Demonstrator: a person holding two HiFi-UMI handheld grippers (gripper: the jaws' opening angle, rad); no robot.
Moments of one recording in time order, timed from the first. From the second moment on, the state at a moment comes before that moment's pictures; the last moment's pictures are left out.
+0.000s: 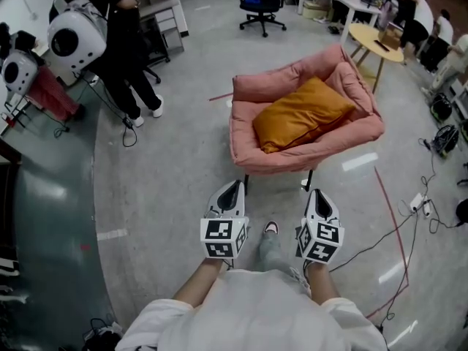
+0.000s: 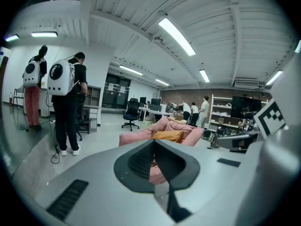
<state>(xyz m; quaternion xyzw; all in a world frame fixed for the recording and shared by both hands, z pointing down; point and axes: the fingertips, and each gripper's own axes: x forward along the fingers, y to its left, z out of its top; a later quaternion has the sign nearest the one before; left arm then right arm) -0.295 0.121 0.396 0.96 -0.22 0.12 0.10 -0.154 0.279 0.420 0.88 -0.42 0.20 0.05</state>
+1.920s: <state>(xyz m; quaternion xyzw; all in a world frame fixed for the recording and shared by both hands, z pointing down) 0.003 -0.059 0.433 0.96 -0.20 0.18 0.11 0.124 0.145 0.473 0.88 -0.38 0.28 0.06</state>
